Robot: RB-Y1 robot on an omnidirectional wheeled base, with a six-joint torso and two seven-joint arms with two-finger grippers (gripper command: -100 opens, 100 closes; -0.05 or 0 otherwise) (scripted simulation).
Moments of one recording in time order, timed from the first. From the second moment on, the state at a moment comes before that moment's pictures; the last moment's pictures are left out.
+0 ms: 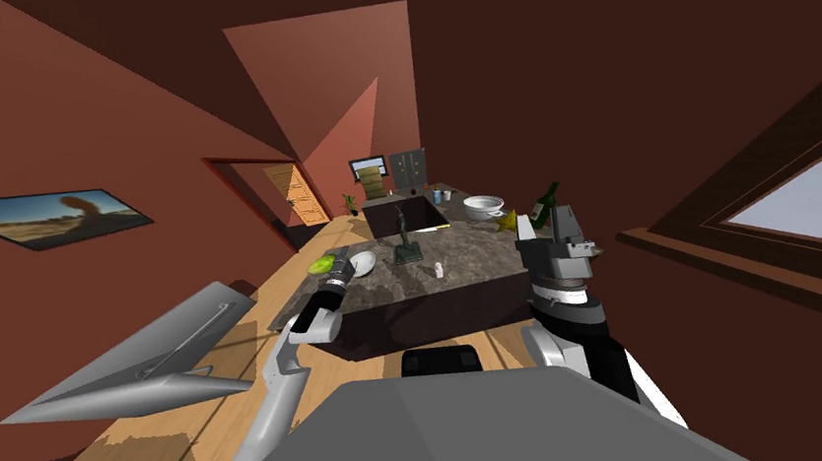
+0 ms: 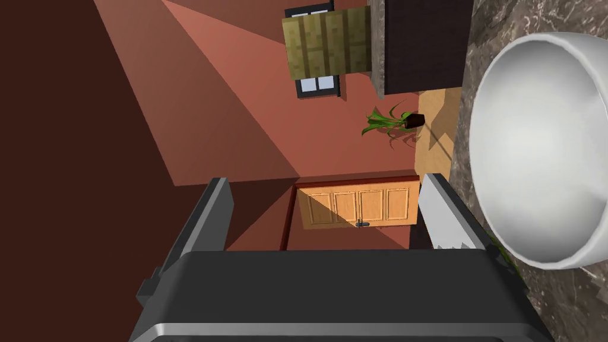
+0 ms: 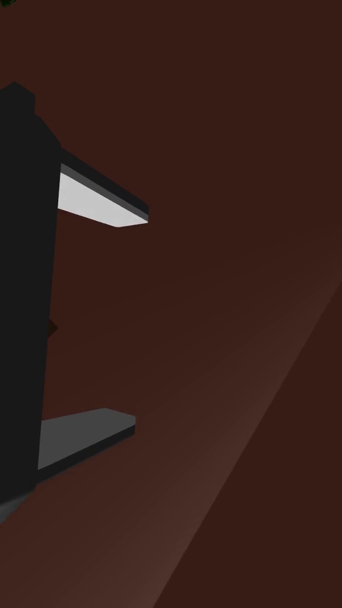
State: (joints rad) left arm 0.22 0.44 0.09 -2.06 0.22 0.23 0.14; right arm 0.54 -0.02 0.04 -2.38 0.09 -0.63 0.01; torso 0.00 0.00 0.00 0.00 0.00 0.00
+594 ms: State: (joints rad) left arm 0.16 0.48 0.10 -2.01 0.26 0.40 0.19; right arm 0.54 -0.02 0.04 -2.38 0.09 -0.63 0.01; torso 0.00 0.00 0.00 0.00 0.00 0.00
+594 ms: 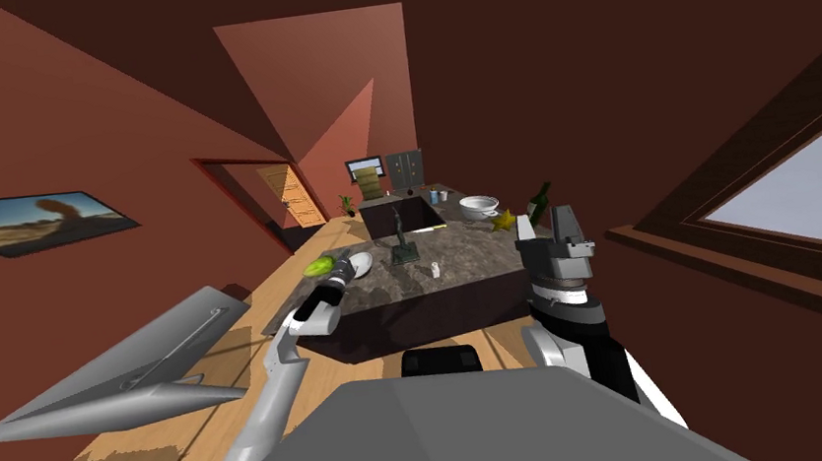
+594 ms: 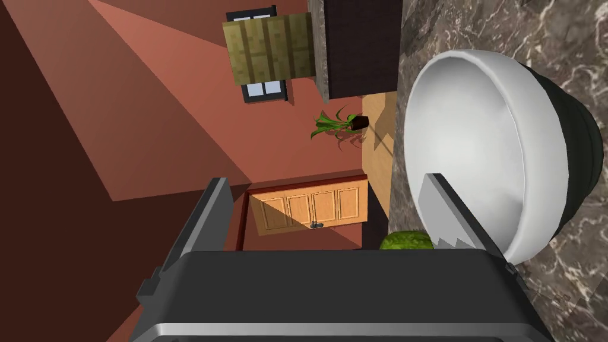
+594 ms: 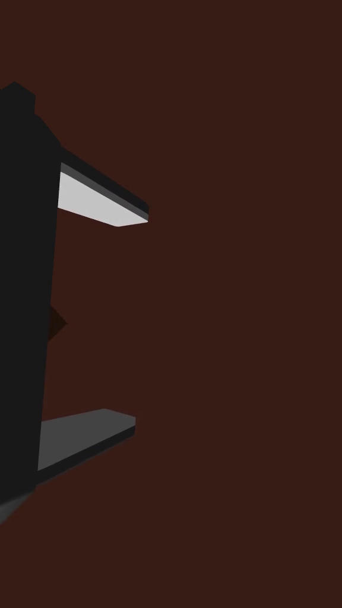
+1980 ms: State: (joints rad) left arm 0.03 0.60 0.11 -1.87 0.38 0.82 0.35; right arm 0.54 -0.02 0.04 -2.38 0.09 -0.63 0.01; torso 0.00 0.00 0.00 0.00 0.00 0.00
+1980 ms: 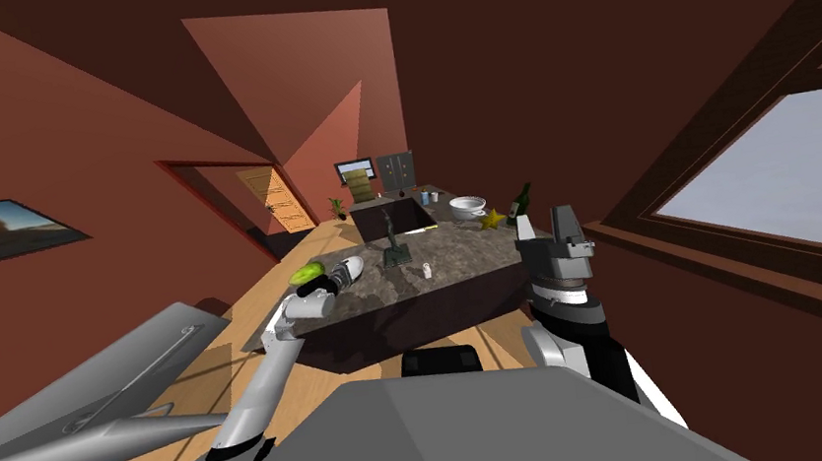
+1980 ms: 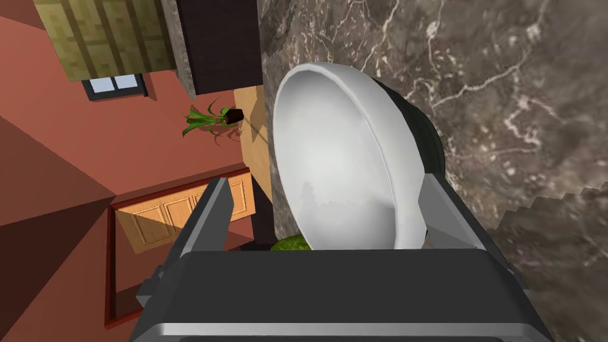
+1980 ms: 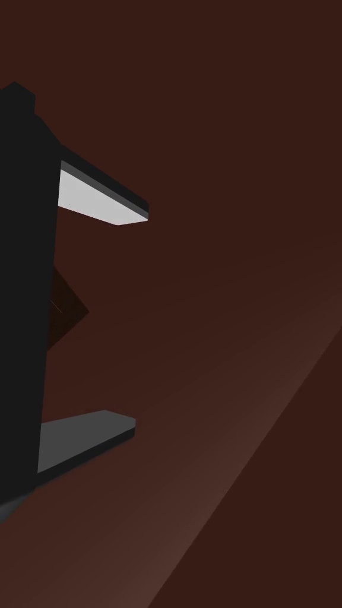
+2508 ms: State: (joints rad) left arm -0.01 0.64 0.11 -1.82 0.42 0.97 0.39; right arm 0.54 -0.02 0.04 -2.38 0.09 -0.63 0.01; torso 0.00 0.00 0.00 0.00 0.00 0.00
